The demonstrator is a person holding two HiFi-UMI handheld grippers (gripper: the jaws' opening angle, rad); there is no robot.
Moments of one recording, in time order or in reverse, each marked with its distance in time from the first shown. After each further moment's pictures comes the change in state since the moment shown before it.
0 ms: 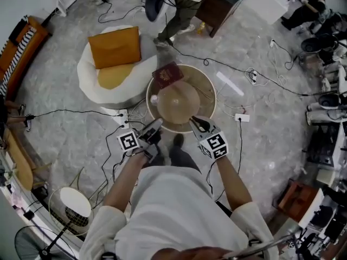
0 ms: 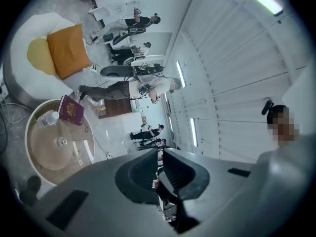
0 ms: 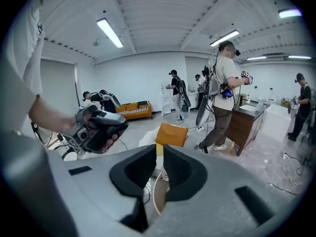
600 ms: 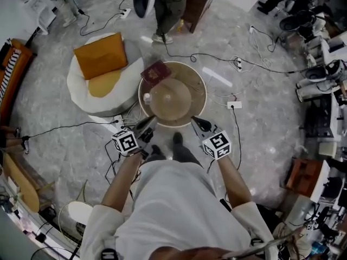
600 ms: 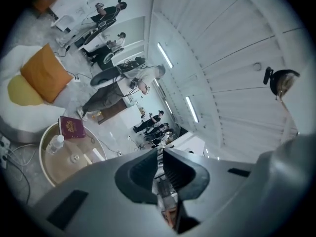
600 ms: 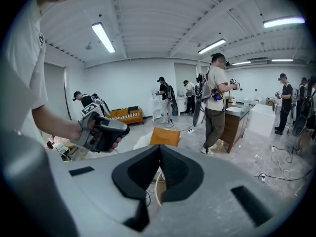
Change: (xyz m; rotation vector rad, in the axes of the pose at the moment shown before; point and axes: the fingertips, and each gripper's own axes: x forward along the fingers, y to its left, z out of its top) left arm -0.035 -0.031 -0.012 0.327 0.147 -0.001; right arm -0.066 0.050 0.005 0.058 -0.064 -0.132
